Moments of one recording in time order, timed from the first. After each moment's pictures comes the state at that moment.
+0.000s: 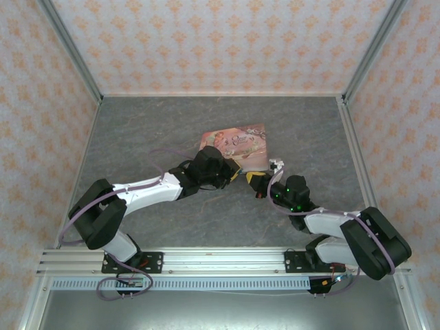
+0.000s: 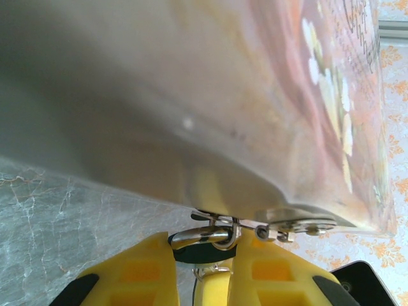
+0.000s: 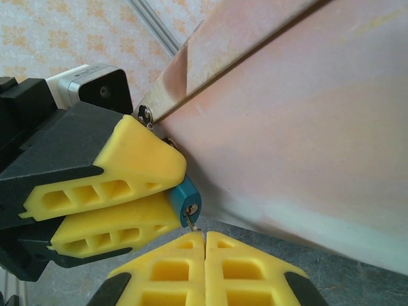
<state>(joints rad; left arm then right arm) -0.76 1.56 0.91 0.06 0.13 -1.56 0.50 1.24 0.18 0.89 -0.35 0.56</state>
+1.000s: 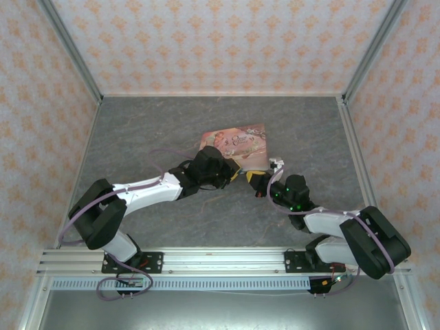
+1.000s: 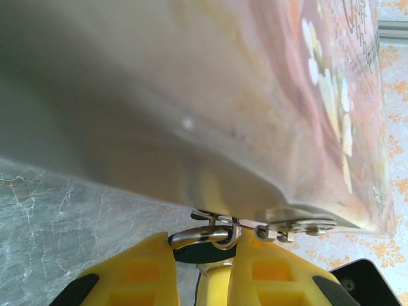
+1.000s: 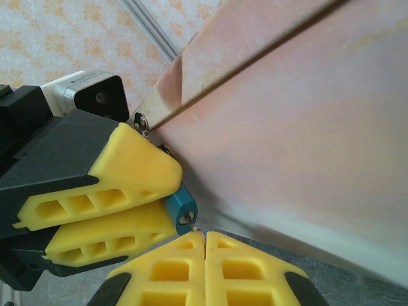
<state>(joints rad) -0.76 1.56 0.91 0.06 0.13 -1.56 0.50 1.25 0.19 0.89 -0.34 0.56</state>
